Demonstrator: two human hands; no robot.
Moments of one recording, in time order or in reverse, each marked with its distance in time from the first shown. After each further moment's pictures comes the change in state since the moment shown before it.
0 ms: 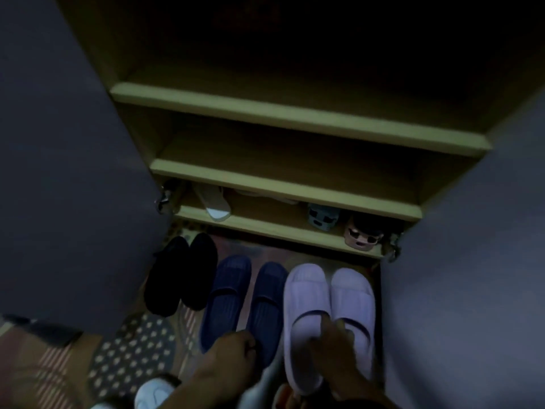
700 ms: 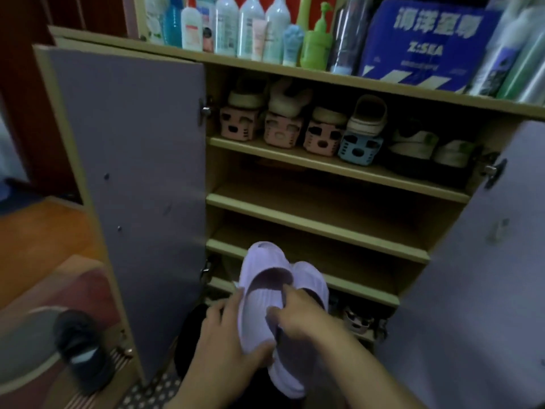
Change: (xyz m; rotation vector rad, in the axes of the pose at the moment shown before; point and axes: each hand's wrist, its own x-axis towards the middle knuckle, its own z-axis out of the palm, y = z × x) left_hand -0.192 0.026 -0.166 -0.374 0.597 0.295; right_hand -0.194 -0.202 -0.203 0.093 0.167 -0.389
